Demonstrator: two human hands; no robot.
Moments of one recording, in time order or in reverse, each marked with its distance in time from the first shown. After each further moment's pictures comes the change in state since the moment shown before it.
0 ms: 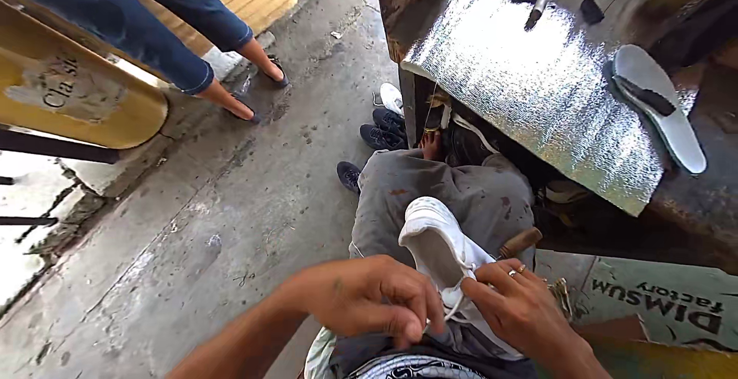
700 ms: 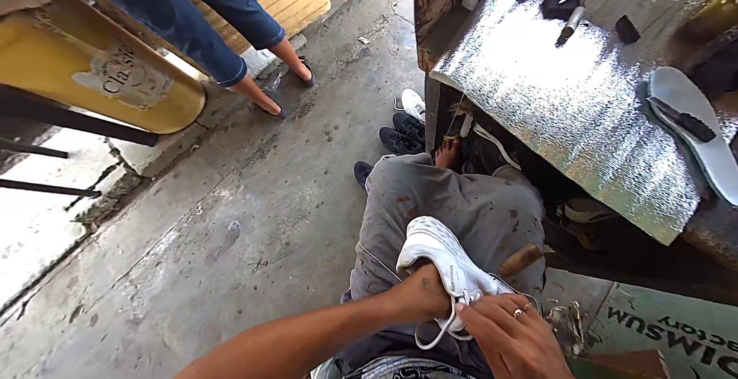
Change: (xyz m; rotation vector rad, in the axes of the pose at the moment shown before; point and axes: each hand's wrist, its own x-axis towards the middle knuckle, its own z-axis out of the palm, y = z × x) left_hand 0.034 -0.070 0.070 -0.244 0.593 -0.461; right_hand -0.019 -0.027 0.014 0.165 0.006 0.057
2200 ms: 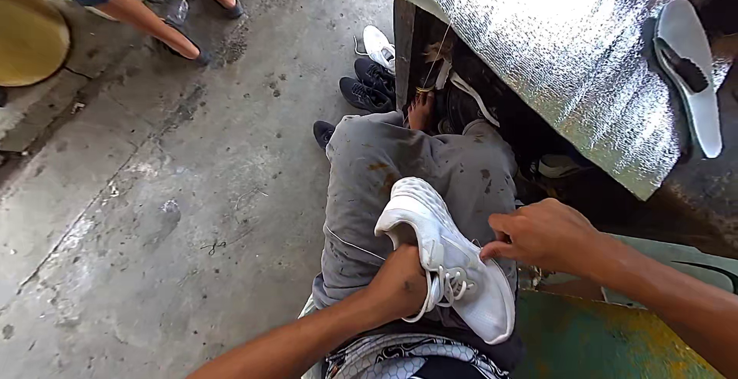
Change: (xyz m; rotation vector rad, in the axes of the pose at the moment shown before) left_hand -0.005 -0.016 -0.002 0.444 0.100 -0.013; right_hand 0.098 0.077 -0.064 -0.251 -0.906 0.159
